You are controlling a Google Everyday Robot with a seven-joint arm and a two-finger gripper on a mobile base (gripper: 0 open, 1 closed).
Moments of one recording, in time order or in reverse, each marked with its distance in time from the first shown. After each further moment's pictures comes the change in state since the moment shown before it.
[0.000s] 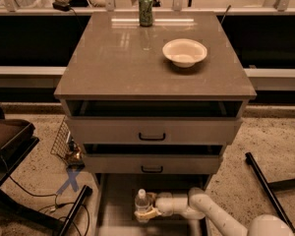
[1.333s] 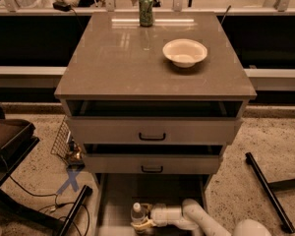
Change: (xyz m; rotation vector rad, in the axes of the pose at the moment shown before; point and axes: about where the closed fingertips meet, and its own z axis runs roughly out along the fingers) arm 0.085 0.006 0.022 0.008 0.027 -0.066
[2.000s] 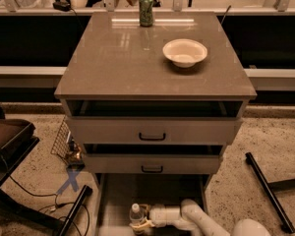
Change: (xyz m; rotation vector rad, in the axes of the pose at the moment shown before) arm 0.001 0.003 0.005 -0.006 -0.004 -0.001
